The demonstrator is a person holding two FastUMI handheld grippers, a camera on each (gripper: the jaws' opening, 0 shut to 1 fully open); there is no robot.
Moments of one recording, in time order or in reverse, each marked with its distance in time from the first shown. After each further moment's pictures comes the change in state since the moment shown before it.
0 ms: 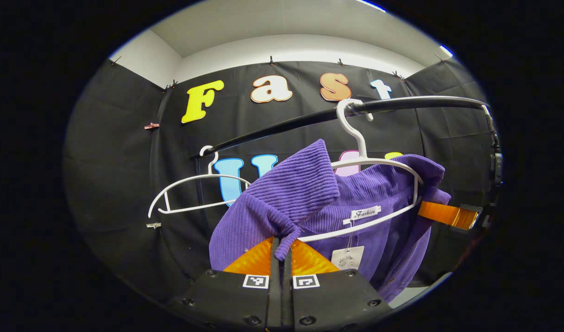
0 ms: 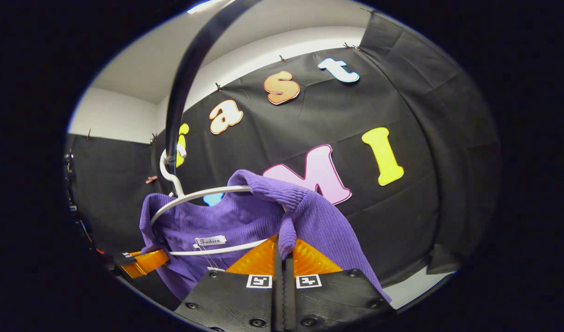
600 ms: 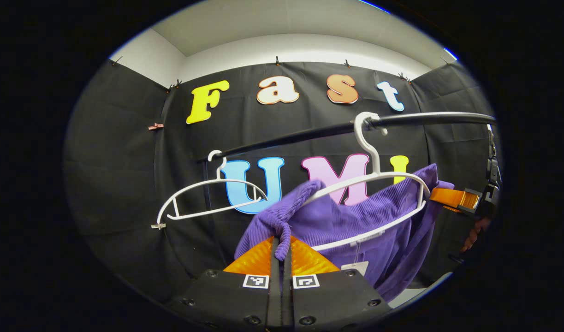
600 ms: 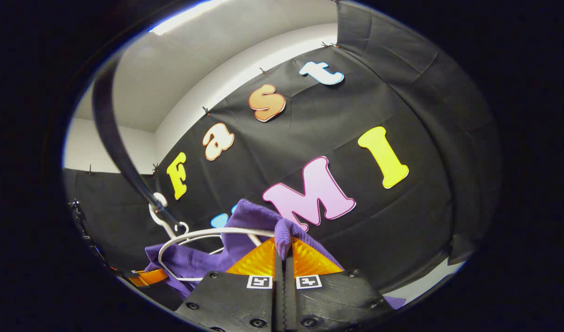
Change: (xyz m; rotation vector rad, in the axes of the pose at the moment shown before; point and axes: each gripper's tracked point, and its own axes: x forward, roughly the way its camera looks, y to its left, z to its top) left arm -0.001 0.027 0.031 -0.008 -0.005 0.032; right arm 0.026 -0.048 0.065 0.128 -0.091 0.008
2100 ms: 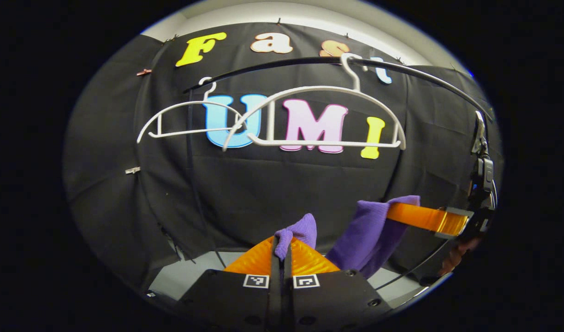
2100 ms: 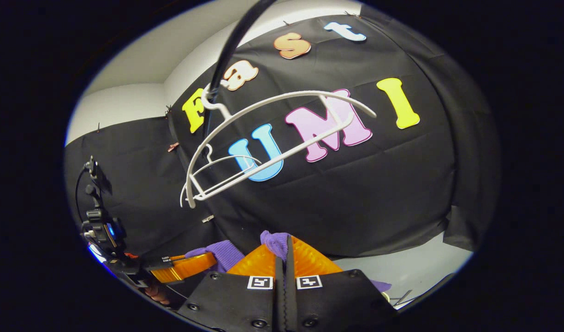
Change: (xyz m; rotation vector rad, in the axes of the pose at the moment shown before) left arm -0.081 -0.043 -0.138 -0.111 0.345 -0.243; right arm -0.126 0.088 -0.170 -0.110 0.449 0.043
